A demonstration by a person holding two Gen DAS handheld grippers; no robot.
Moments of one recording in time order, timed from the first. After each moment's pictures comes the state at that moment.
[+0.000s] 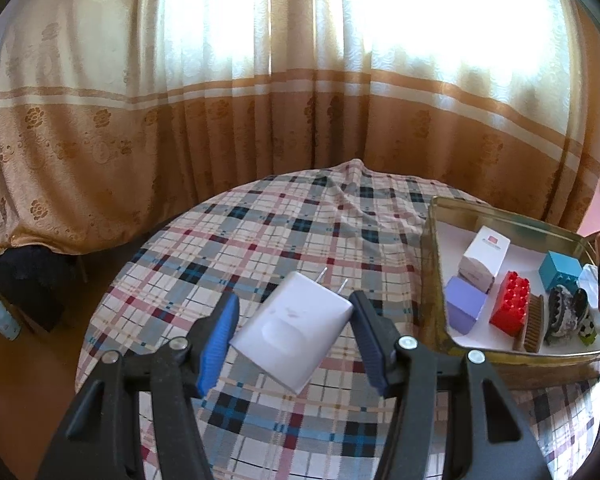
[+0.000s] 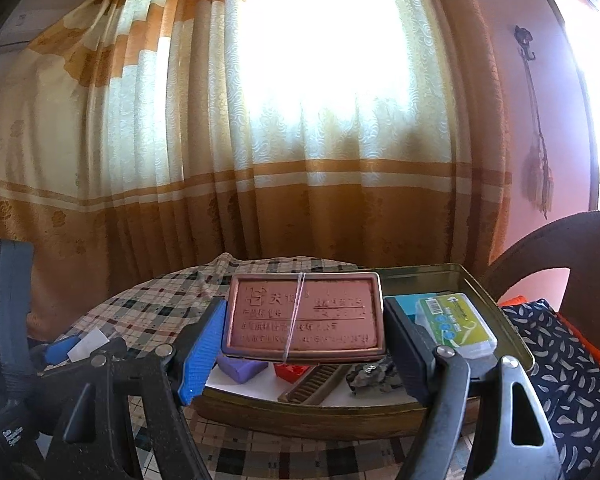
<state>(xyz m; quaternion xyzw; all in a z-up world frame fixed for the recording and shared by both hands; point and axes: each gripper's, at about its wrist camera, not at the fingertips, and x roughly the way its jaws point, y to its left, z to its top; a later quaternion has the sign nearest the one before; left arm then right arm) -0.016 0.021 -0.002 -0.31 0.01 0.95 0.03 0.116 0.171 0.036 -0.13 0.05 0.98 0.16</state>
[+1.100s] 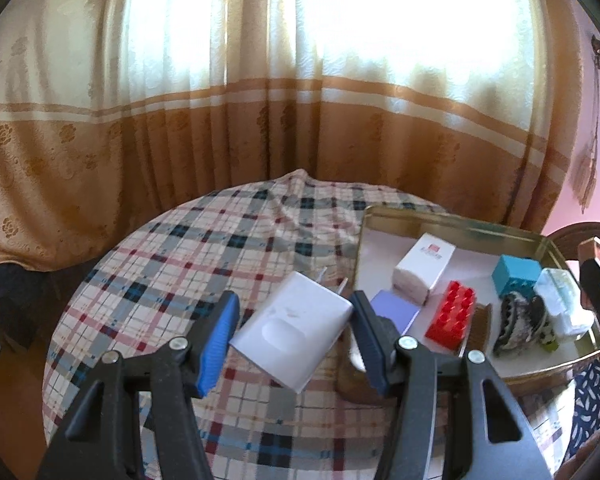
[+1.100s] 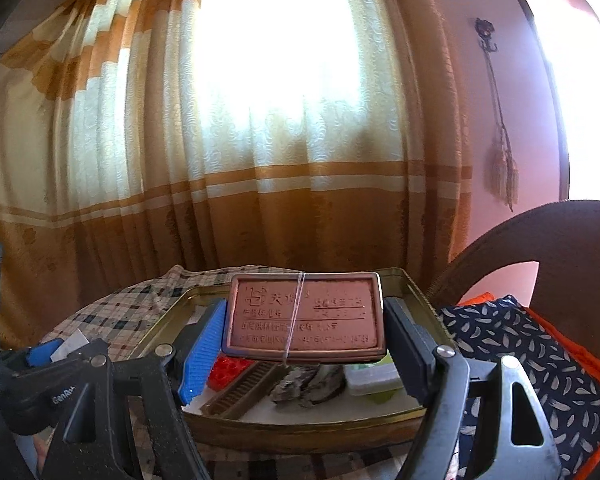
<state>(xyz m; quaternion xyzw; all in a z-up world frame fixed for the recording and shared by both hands) -0.014 0.067 0.015 -0.30 0.01 0.95 0.09 0.129 0.224 0.038 -0.12 0.07 0.97 0.21</state>
